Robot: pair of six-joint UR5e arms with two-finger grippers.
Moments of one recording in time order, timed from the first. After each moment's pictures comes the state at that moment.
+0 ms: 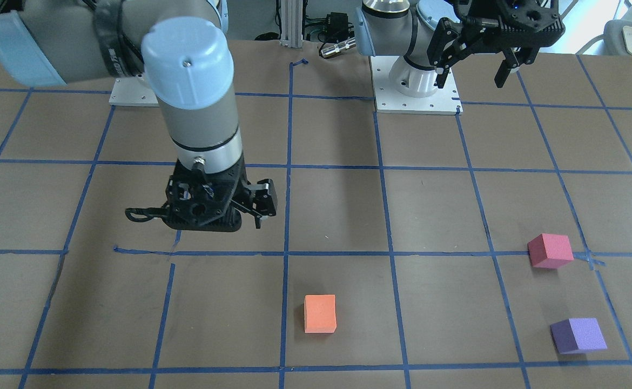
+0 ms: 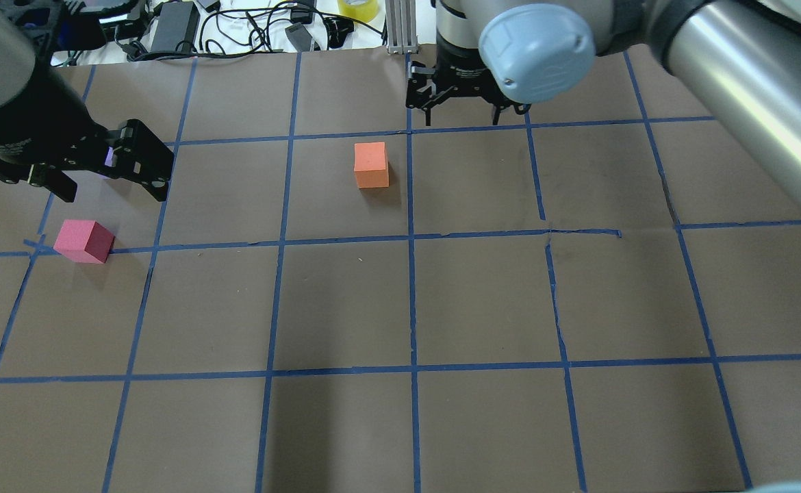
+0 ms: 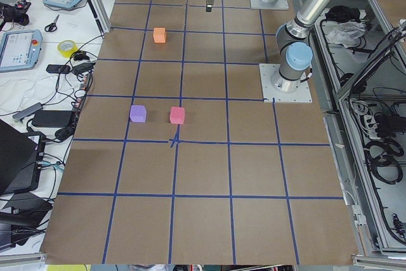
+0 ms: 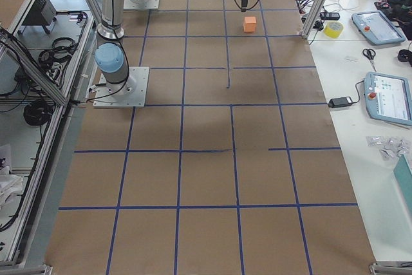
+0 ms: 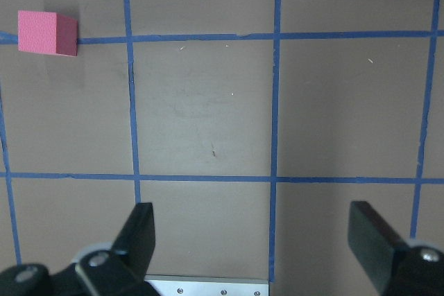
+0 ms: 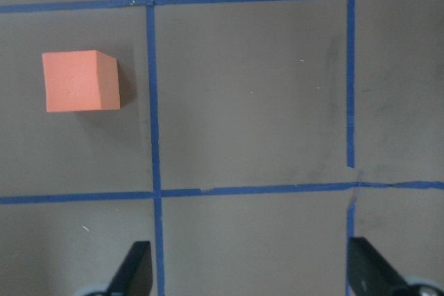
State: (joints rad) left arm -1.51 -1.37 -1.61 -1.66 1.63 0.06; right arm 1.80 -1.29 1.41 -1.77 -1.59 0.25
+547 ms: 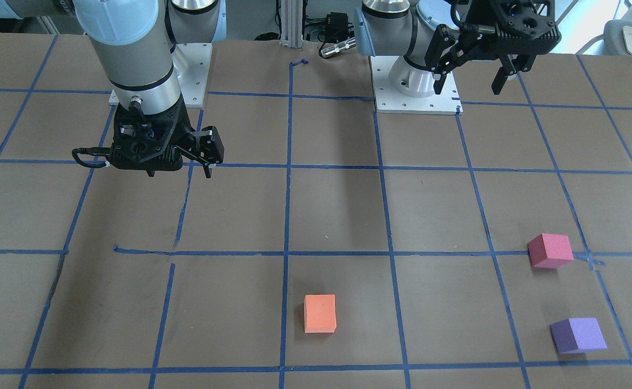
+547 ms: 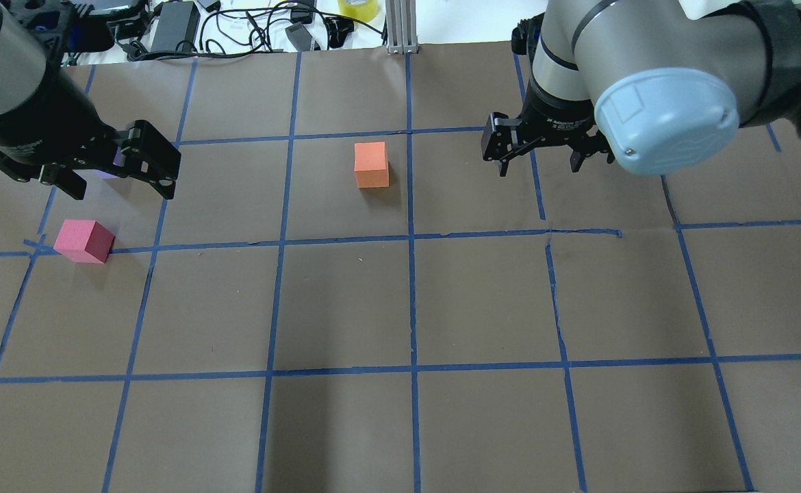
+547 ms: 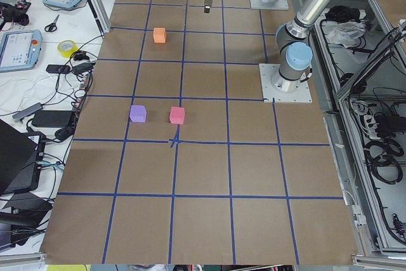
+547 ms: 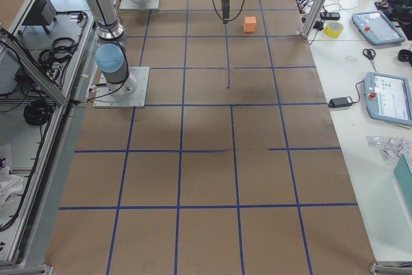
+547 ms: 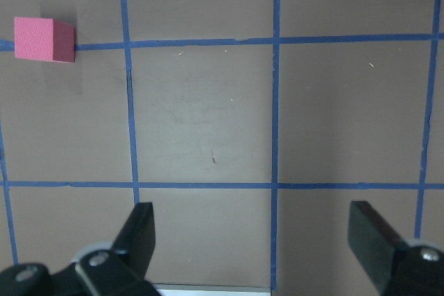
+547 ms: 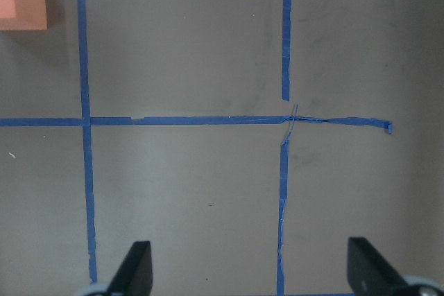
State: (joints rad) left arm -1.51 -1.38 -1.63 -1.63 1.61 0.07; right arm 1.70 -1.48 1.65 -1.77 -1.60 0.12
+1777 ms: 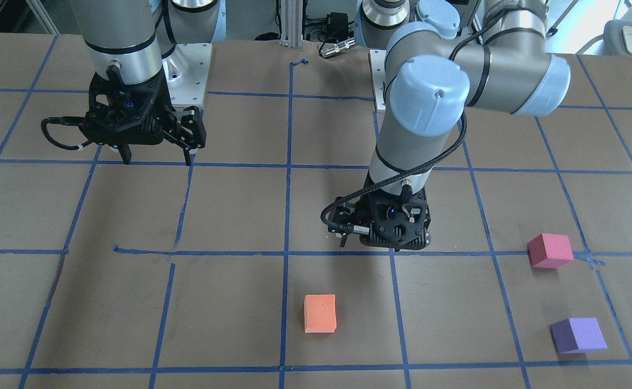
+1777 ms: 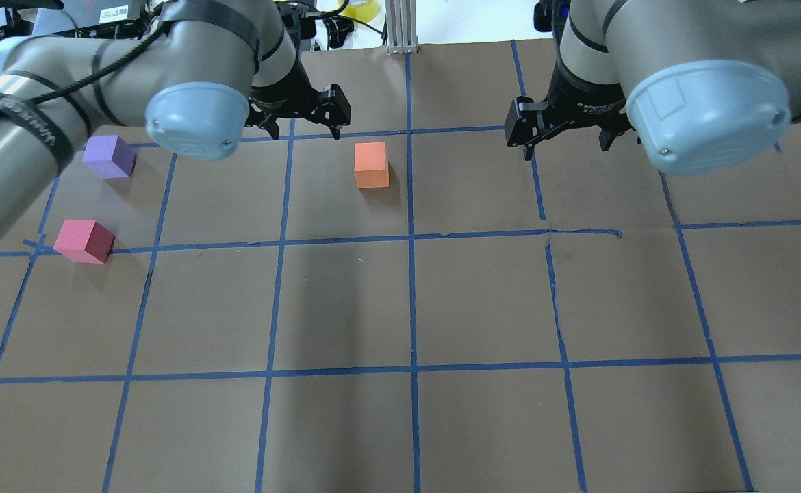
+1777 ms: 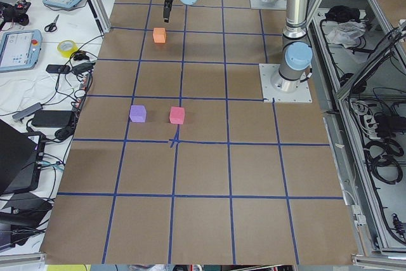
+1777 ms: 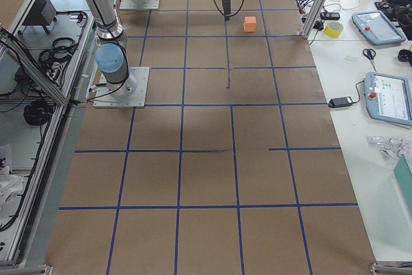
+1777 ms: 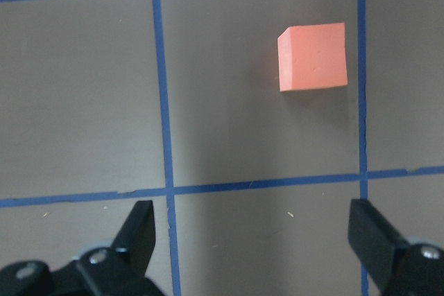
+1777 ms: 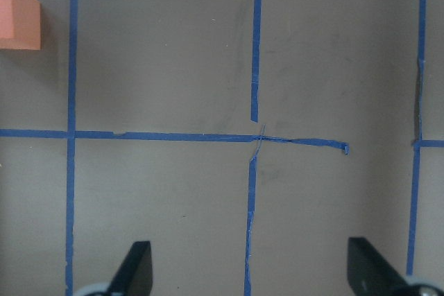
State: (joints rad) left arm -1.73 -1.92 -1.53 -1.08 1.56 -0.11; right arm 1.69 -1.54 1.63 -1.78 -1.64 0.07
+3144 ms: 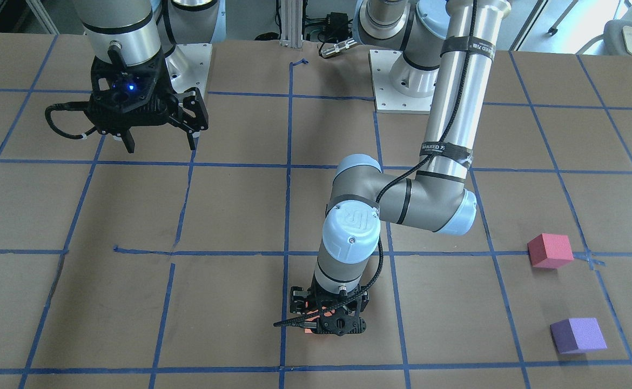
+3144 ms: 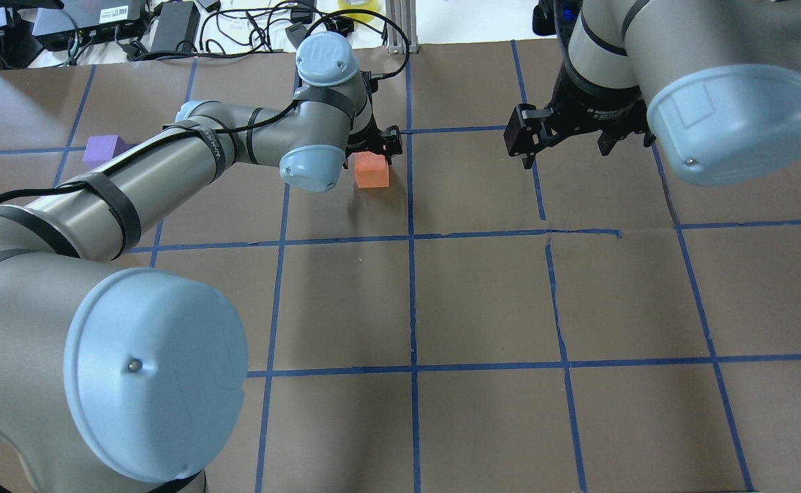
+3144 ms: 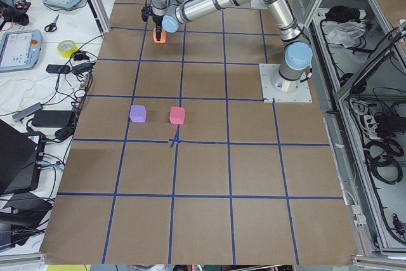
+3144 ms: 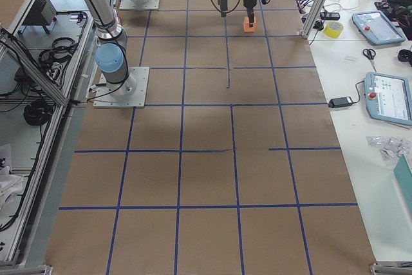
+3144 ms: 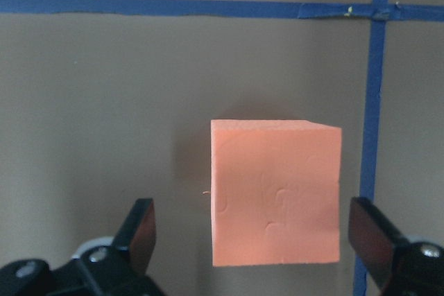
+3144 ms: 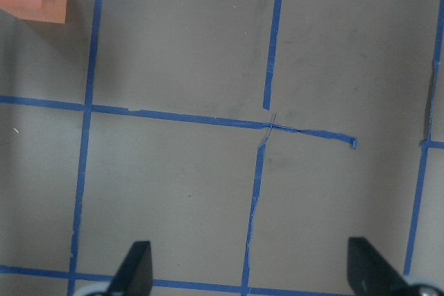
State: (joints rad) left arm -1.79 -2.27 -1.45 -0.81 1.55 -0.26; right arm 1.69 -1.58 1.64 -1.73 -1.61 -0.01
